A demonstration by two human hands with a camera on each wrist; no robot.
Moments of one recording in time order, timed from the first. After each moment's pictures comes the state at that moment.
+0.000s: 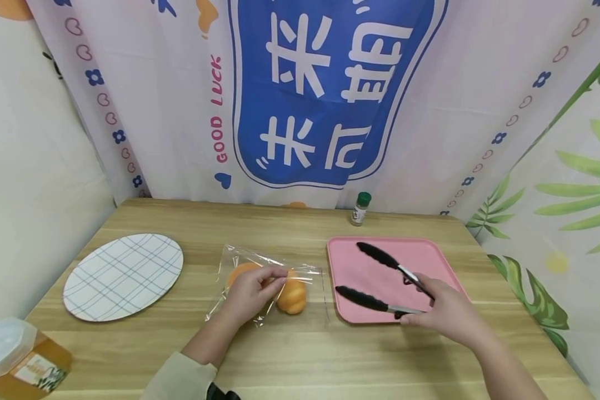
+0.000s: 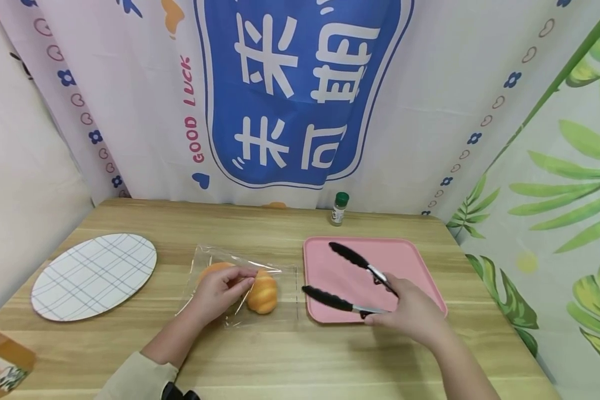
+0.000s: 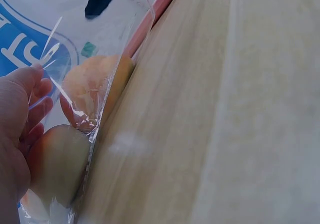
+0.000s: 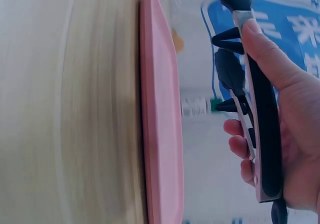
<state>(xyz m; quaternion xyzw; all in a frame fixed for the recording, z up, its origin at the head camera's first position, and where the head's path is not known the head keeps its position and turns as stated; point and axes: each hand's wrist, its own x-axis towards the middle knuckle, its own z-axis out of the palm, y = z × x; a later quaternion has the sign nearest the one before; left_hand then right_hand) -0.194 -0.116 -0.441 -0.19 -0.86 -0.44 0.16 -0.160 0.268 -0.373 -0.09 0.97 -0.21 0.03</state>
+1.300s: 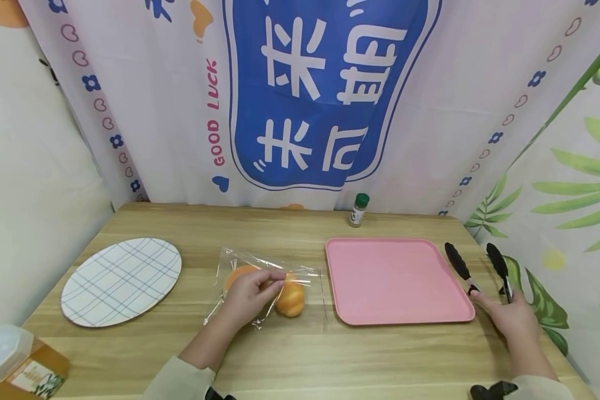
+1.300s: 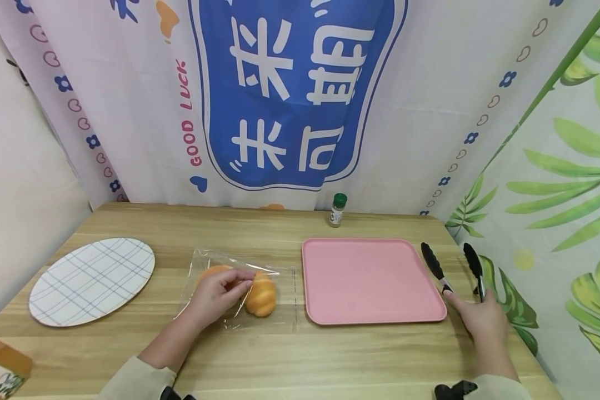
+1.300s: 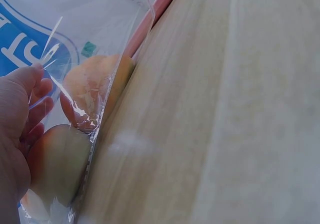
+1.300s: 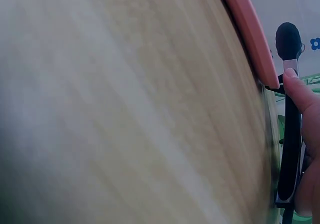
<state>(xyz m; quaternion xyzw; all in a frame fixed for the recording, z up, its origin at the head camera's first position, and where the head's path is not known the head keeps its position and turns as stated) -0.194 -0.116 -0.442 -0.19 -0.86 -0.45 0.16 -0.193 0.423 -0.438 0.29 0.91 -0.29 0.01</state>
